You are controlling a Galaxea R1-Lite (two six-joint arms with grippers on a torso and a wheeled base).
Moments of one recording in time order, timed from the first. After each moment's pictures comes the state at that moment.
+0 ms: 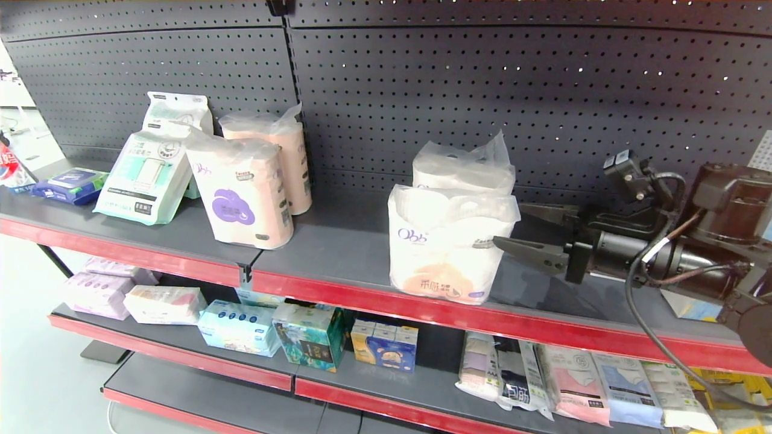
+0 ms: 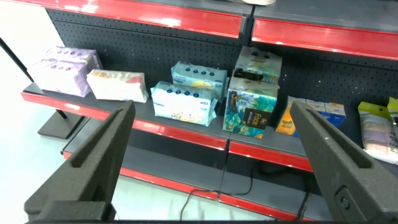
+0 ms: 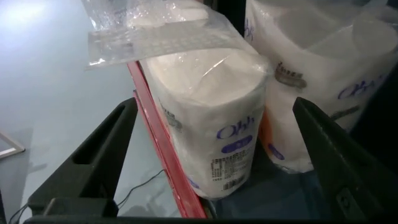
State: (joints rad) left arm 0.10 0.10 0.00 0.00 -0.04 0.00; right arm 0.25 1.66 -0.63 -0.91 0.65 -0.08
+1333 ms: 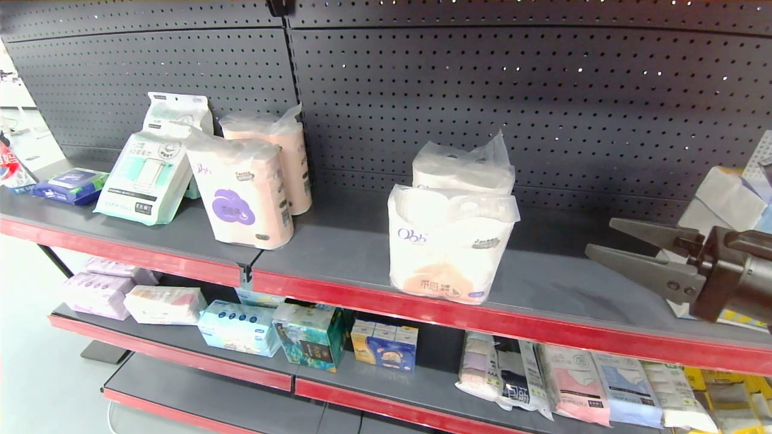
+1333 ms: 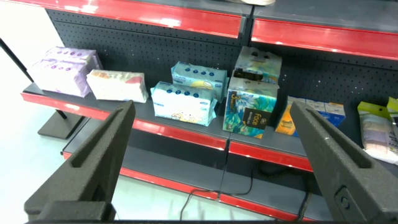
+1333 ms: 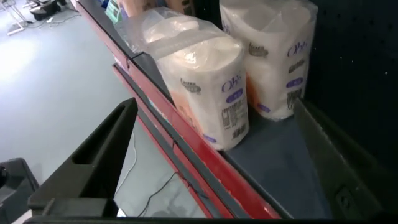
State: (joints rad) left arm 0.10 0.10 0.00 0.00 -0.04 0.00; right arm 0.16 1.22 -0.48 -0.64 0.58 0.08
